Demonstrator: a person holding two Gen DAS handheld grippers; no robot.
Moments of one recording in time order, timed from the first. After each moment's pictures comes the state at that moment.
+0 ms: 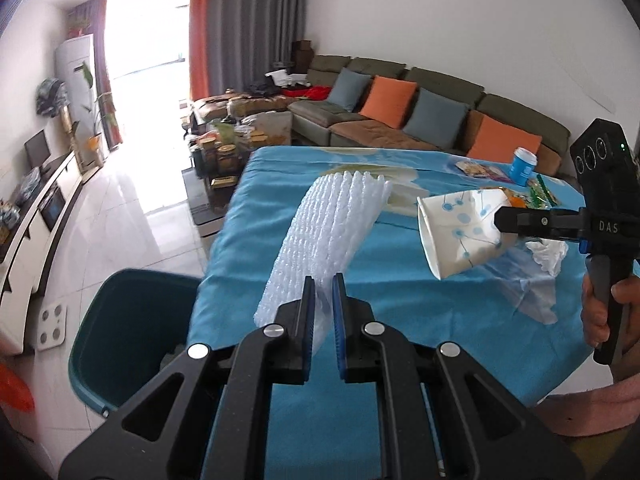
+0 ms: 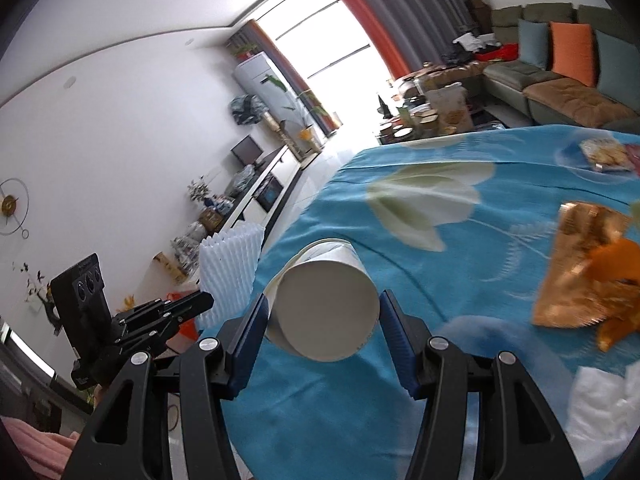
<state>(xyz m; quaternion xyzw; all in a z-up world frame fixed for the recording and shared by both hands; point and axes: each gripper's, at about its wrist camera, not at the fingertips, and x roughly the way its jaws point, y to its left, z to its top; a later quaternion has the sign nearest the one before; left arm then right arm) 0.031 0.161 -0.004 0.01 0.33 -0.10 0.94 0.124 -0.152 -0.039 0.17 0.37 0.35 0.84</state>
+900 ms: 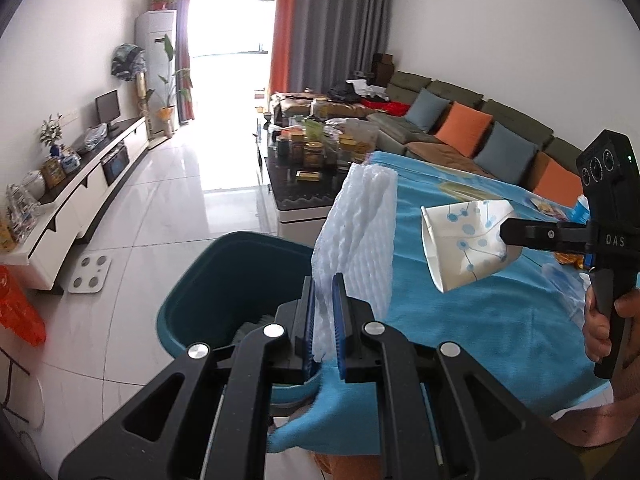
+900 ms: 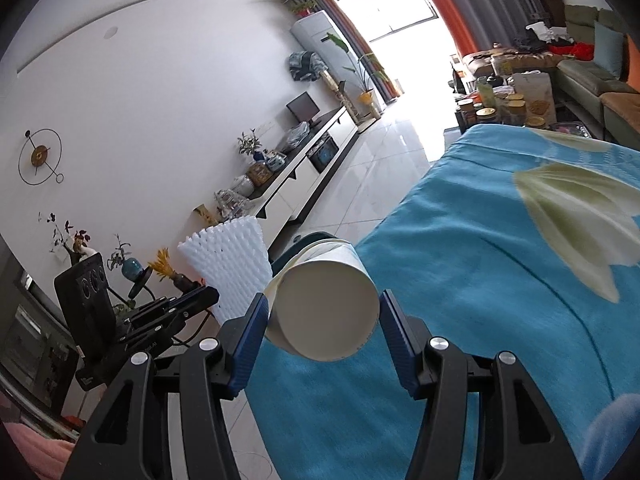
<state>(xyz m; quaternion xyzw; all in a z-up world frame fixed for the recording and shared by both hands) -0.013 0.269 0.000 -0.05 0.32 0.02 0.95 0.148 -0.024 -0.028 0.12 0.40 0.45 0.79</state>
